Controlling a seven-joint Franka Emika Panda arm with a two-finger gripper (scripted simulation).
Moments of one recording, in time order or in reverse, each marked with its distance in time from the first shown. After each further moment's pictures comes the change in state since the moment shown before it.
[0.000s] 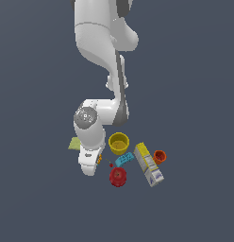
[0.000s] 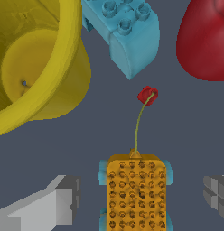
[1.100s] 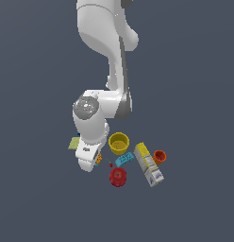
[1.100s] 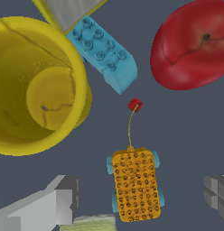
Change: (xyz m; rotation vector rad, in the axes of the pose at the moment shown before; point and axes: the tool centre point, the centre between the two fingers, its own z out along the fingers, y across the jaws) arm 0.008 -0.003 -0.040 0.003 -0.004 0.129
